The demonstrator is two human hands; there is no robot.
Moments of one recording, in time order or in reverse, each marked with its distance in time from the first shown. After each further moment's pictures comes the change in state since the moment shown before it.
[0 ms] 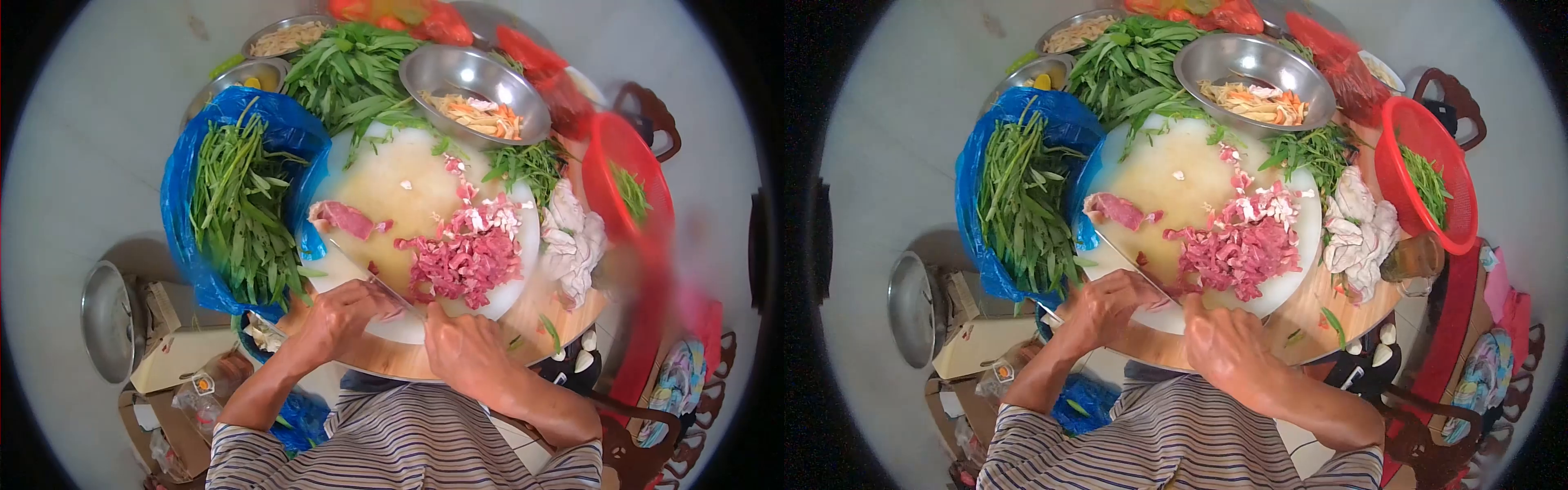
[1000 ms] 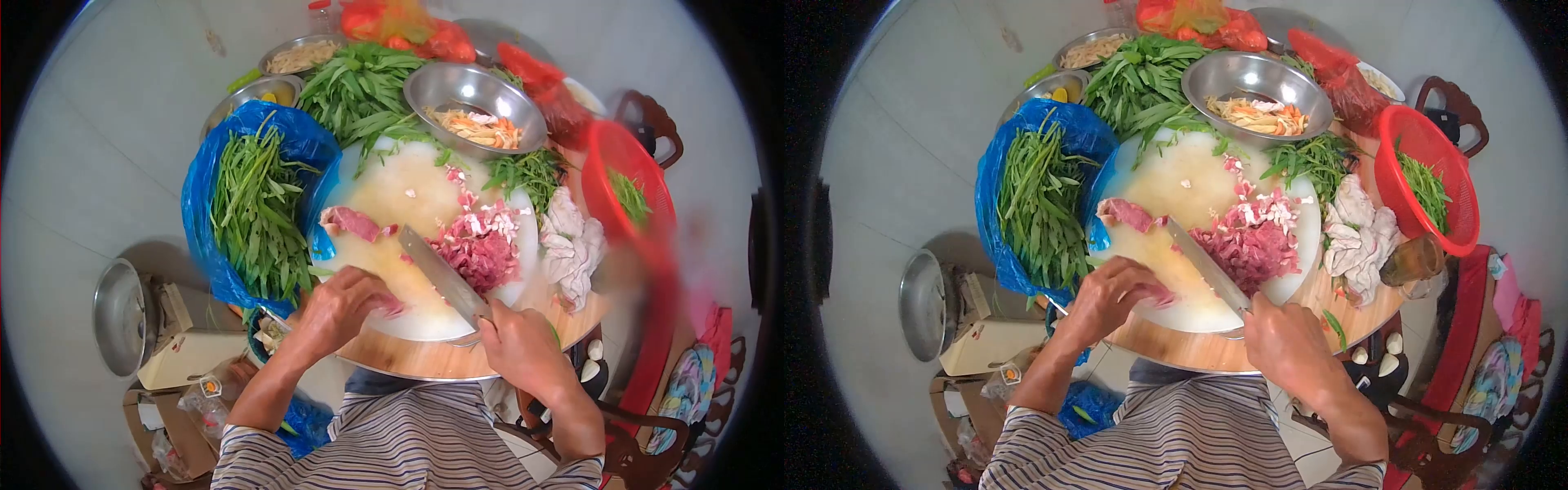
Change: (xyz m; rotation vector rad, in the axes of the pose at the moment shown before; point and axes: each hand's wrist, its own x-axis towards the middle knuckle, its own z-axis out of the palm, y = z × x) left_hand 0.004 0.013 -0.009 0.148 0.118 -0.063; right_hand -0.044 0.038 -0.040 0.047 0.085 0.118
